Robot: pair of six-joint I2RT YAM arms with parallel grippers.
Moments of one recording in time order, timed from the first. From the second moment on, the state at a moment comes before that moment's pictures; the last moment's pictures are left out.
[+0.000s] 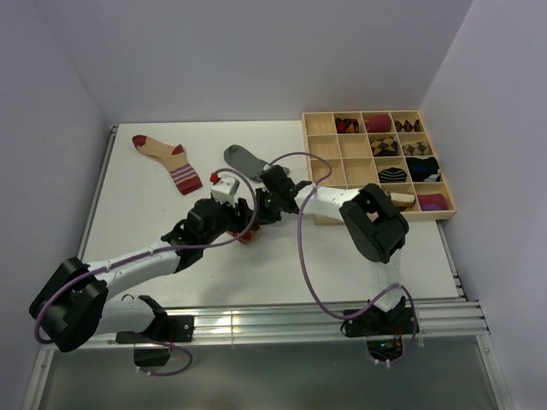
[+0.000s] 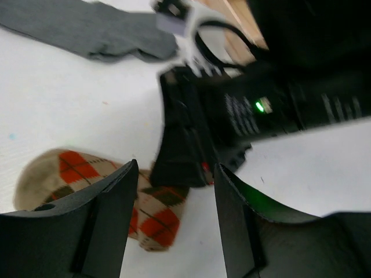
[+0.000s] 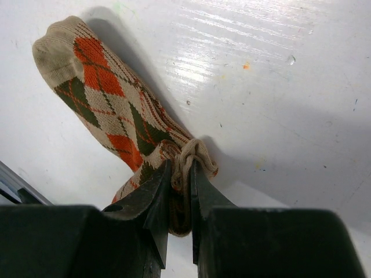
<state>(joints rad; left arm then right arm) -0.69 1.25 0.56 0.38 -0.10 -0.33 0.70 1.97 1.24 -0.22 -0.23 0.72</state>
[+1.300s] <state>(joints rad) -0.74 1.39 0.47 0.35 -0.24 -0.46 0.70 1.98 1.25 -0.21 -0.25 0.74</state>
